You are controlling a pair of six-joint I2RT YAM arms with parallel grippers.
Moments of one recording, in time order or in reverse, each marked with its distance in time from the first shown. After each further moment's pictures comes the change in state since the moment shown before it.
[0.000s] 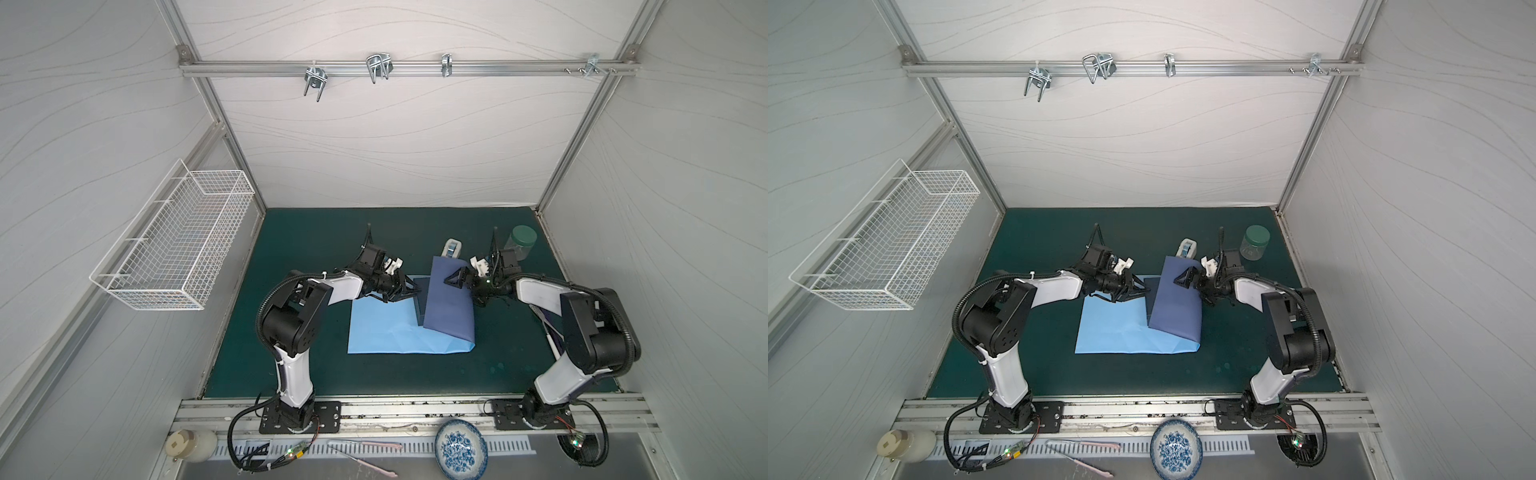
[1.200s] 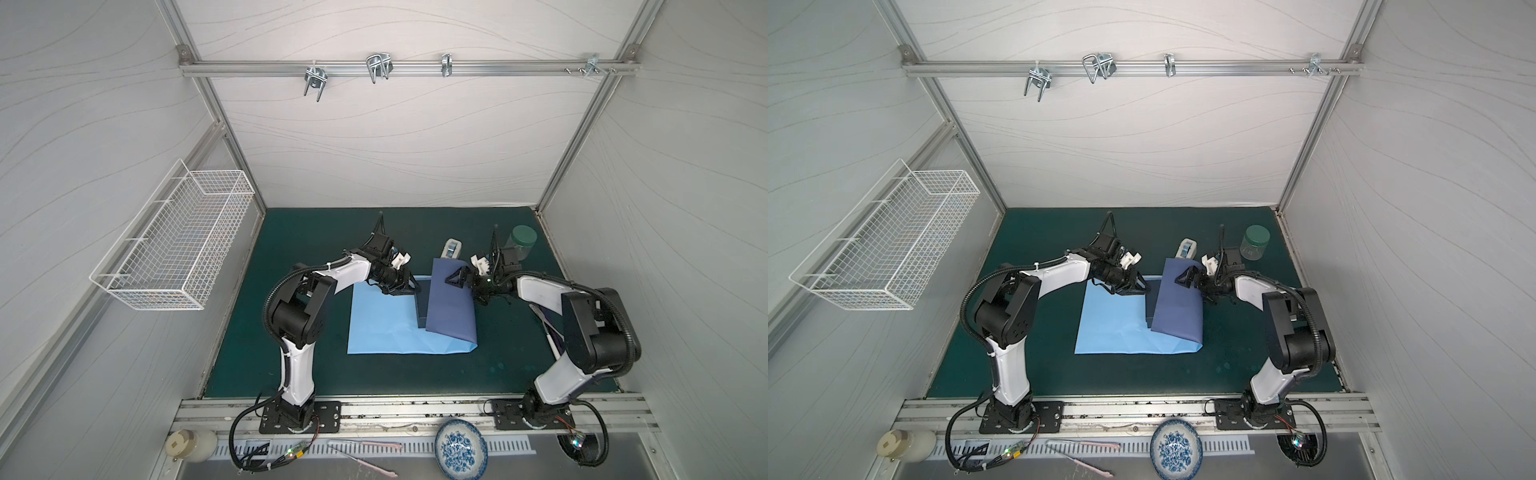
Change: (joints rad) left arm -0.008 0.092 0.274 -0.457 -0.049 0.403; right arm -0.007 0.000 0.034 -0.052 0.020 -0.053
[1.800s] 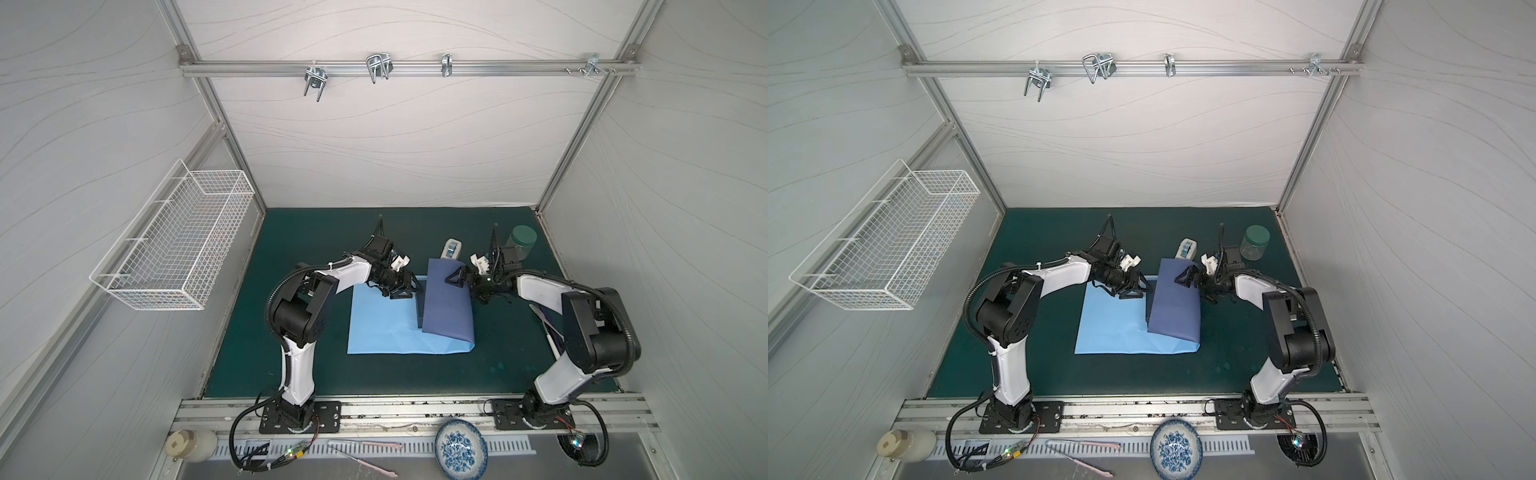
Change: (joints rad) left arm 0.000 -0.006 -0.057 0.074 0.006 -0.111; right arm 0.002 0.002 0.003 -0.021 0.003 -0.025
